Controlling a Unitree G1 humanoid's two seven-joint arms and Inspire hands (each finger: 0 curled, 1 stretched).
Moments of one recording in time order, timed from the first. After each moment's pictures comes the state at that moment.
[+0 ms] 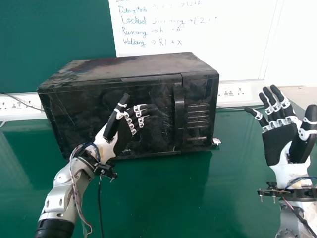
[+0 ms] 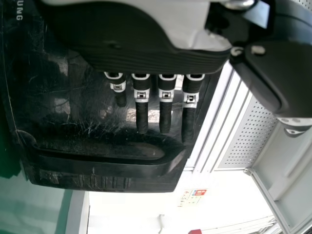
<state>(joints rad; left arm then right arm) -0.65 0.19 0.14 0.41 -0.32 0.01 -0.57 -0.35 -0.18 -0.39 0.25 0.59 -0.46 0.57</state>
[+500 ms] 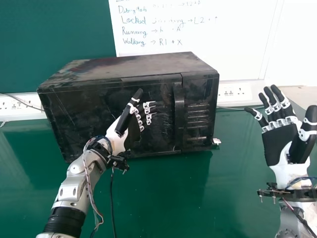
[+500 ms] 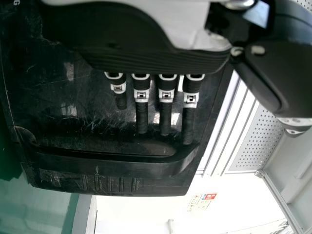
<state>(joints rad) -0.73 0.16 0.11 0.49 -0.28 0.02 -0.50 -0.34 -0.18 -0.39 0.24 0.59 -0.46 0.57</state>
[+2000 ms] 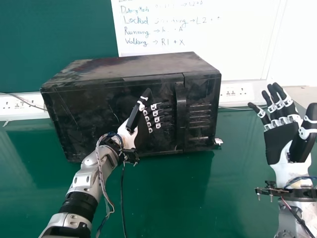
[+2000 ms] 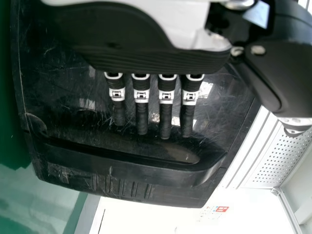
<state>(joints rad) -0.89 0.11 0.13 0.77 -0.29 0.02 -0.49 -0.33 -0.17 -0.38 0.18 0.54 -0.48 0.48</state>
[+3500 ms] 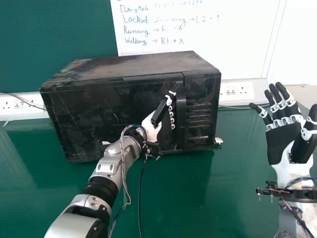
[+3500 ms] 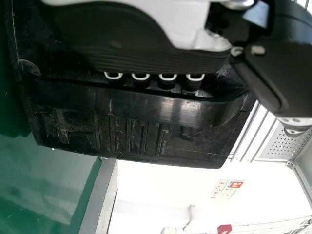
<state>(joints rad) -1.06 0.01 0.11 0.97 -0.19 -0.03 -0.47 -0.32 -0.16 -0.38 0.18 0.54 -0.50 0.47</state>
